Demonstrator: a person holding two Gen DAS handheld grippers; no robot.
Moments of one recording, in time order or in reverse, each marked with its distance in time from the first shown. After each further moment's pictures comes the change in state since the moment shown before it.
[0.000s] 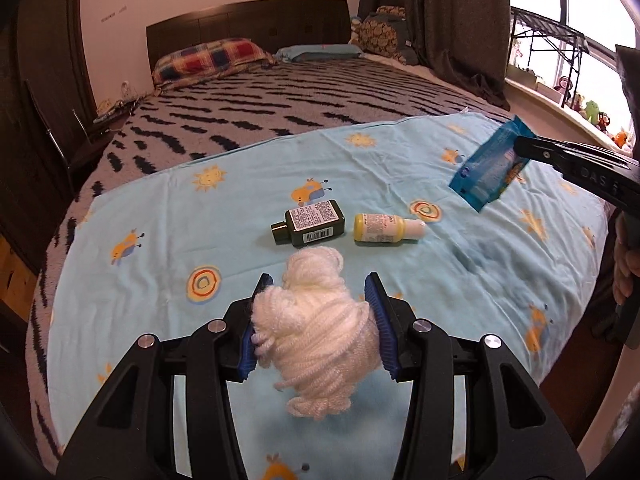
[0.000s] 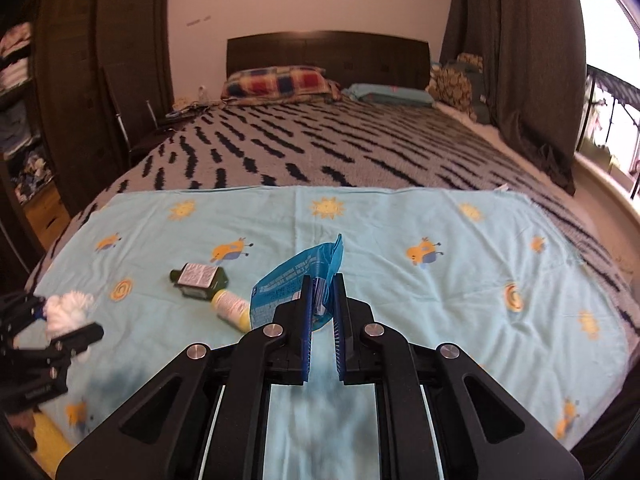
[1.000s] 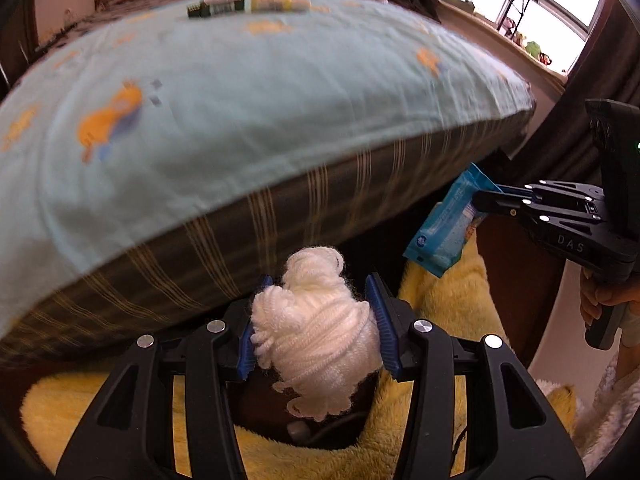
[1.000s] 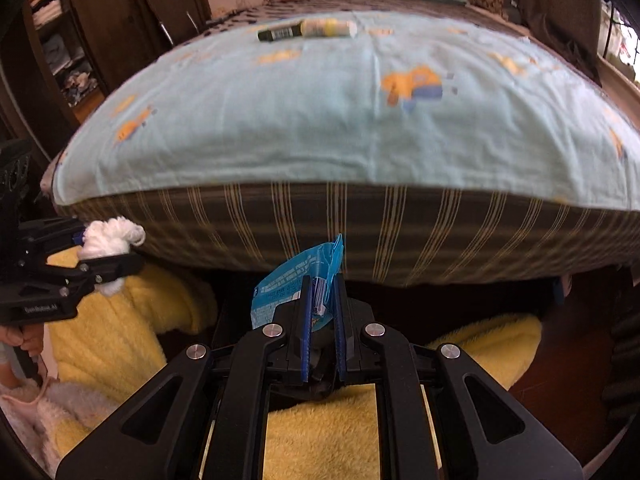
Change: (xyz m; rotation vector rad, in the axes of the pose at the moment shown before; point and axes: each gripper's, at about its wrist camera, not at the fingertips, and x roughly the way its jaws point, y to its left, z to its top) left arm -0.020 -0.056 -0.238 0.015 0.288 -0.288; right arm -0.058 0.047 -0.273 0.034 0.363 0.145
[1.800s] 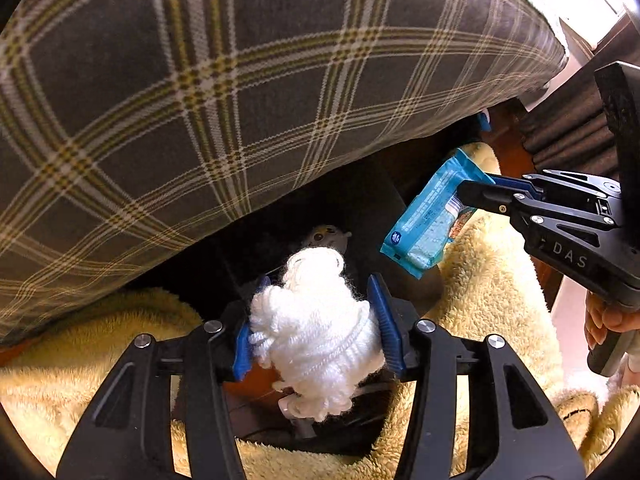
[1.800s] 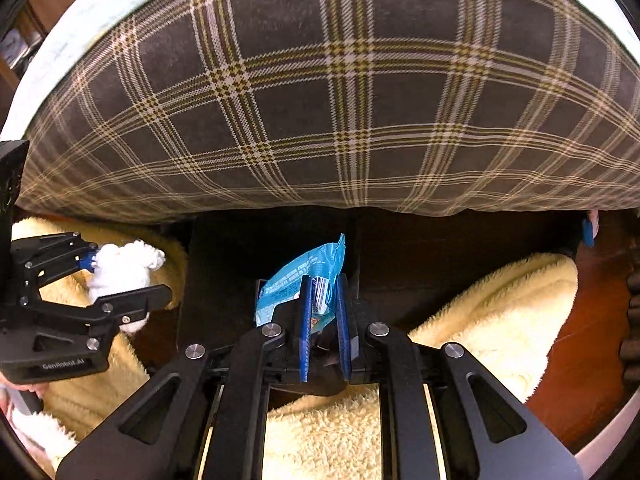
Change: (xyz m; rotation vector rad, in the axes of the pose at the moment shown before) left arm 0.119 0.012 -0.024 -0.029 0.230 -0.007; right arm 0.106 0.002 -0.033 0.089 0.194 -0.027
